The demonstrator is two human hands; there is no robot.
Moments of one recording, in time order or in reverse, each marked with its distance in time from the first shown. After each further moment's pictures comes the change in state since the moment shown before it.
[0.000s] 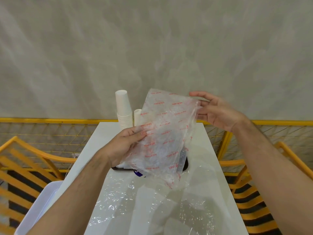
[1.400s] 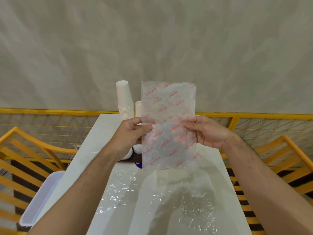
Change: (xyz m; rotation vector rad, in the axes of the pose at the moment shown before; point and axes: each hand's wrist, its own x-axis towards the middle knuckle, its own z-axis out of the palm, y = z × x) left_hand 0.008 -0.009 0.005 0.200 0.185 0.133; right_hand -0.018 0.050 0.053 0.148 0.028 0.368
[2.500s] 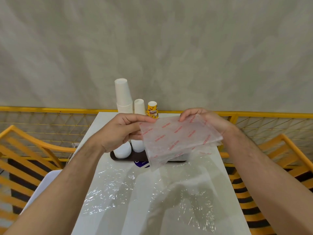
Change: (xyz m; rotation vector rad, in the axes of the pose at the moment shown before) left_hand -0.006 0.020 -0.020 0.001 -0.286 0.065; right_hand -0.002 -0.025 0.006 -0.133 -0.126 -0.126
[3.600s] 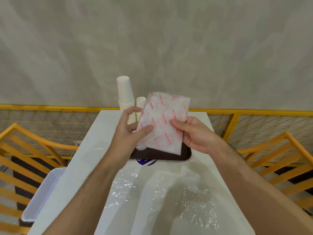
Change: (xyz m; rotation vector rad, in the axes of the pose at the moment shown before) left_hand -0.015 -0.022 0.032 -0.103 0.434 0.079; right_hand 0.019 0.048 0.041 0.288 0.145 0.003
